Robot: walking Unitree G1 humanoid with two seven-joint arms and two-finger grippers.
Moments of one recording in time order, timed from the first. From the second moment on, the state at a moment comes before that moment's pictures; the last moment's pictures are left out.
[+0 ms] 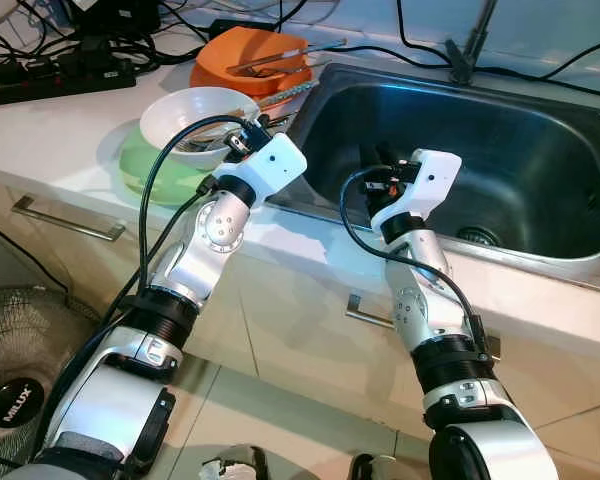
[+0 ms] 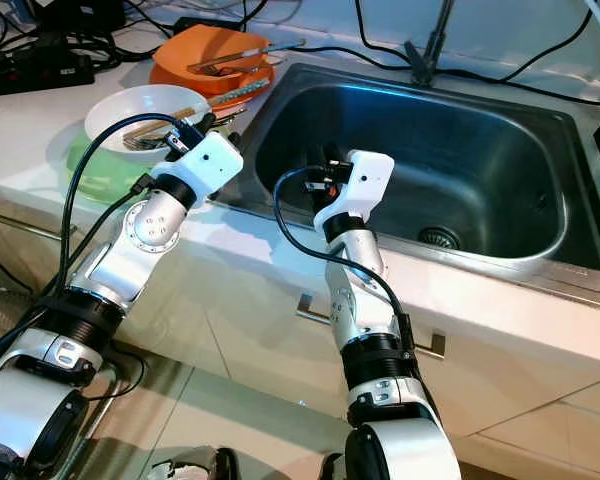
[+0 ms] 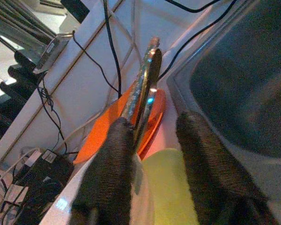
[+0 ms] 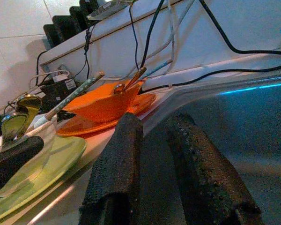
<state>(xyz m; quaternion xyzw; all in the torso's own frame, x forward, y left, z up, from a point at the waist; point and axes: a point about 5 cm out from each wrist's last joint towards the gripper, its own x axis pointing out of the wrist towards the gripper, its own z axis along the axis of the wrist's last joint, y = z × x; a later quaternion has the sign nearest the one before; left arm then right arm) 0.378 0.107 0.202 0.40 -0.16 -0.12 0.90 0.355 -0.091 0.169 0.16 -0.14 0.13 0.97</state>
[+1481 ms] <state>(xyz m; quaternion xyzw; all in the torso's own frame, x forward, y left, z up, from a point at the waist) 0.355 0.109 0.264 0.23 -0.23 -0.15 0.93 0.356 -0.092 0.166 0.16 -0.14 0.13 0.97</state>
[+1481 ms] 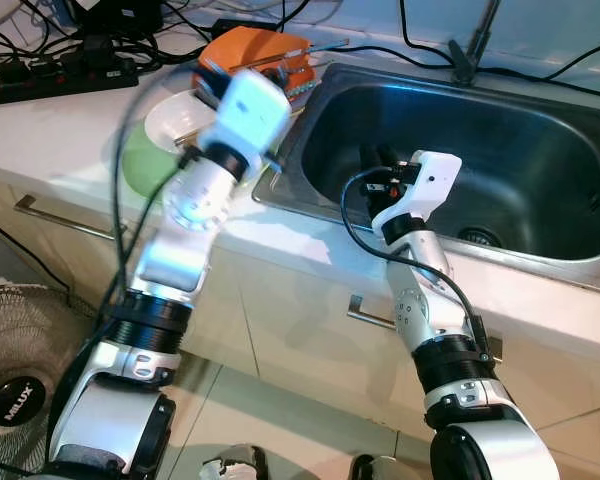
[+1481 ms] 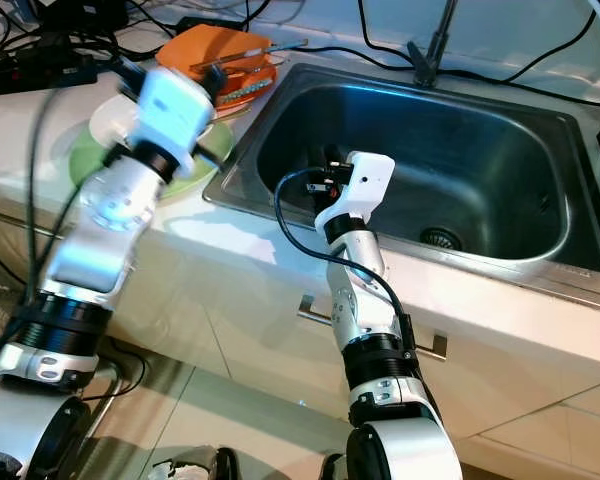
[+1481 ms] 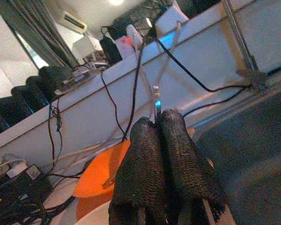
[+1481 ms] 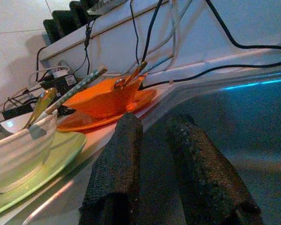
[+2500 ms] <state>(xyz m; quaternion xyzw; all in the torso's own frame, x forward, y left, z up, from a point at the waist) 0.329 0.101 0.333 -0.04 -0.32 -0.23 0.92 0.361 -0.093 0.171 0.15 -0.14 0.14 0.97</state>
